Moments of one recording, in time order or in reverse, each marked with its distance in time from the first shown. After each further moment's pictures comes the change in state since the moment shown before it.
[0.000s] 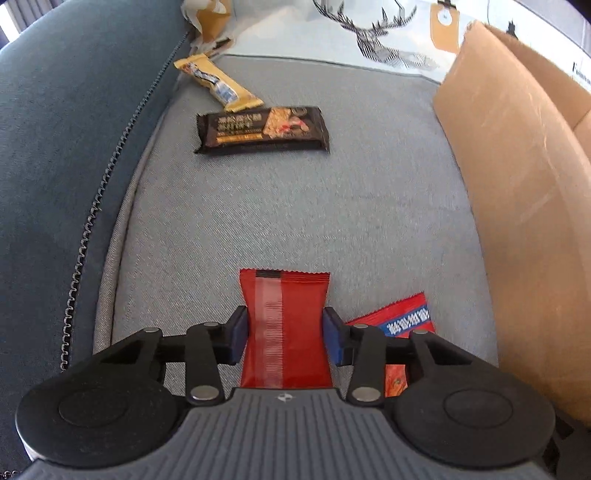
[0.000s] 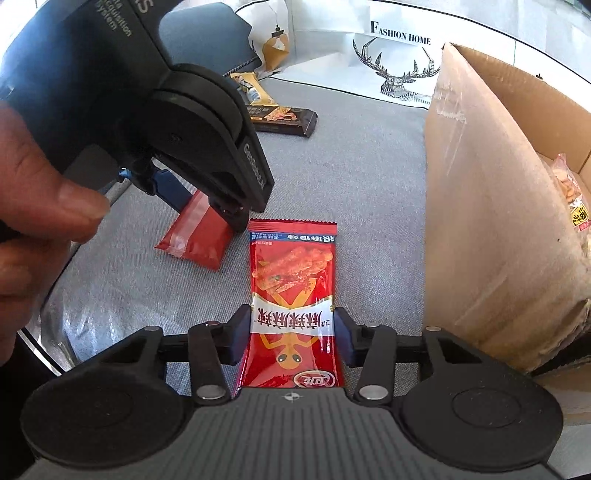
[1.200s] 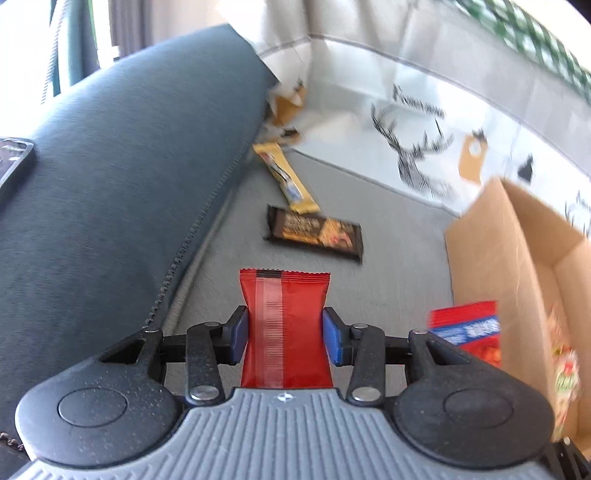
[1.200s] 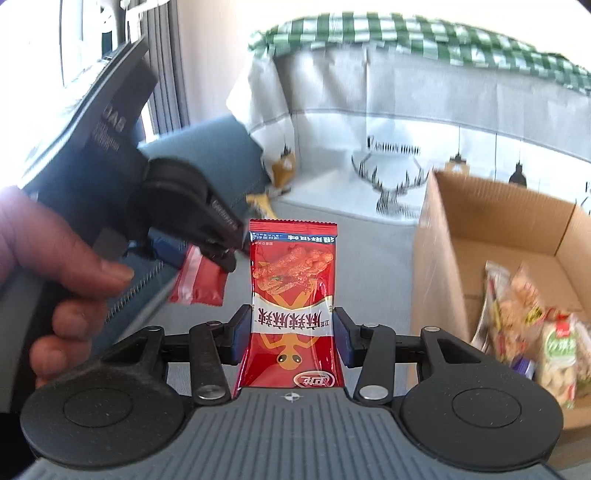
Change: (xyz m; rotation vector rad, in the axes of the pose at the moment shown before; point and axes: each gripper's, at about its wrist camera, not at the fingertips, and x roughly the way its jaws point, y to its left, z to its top) left arm -0.072 0.048 0.003 -0.275 -0.245 -0.027; right arm -0.084 0.010 0.018 -0.001 -0.337 0.013
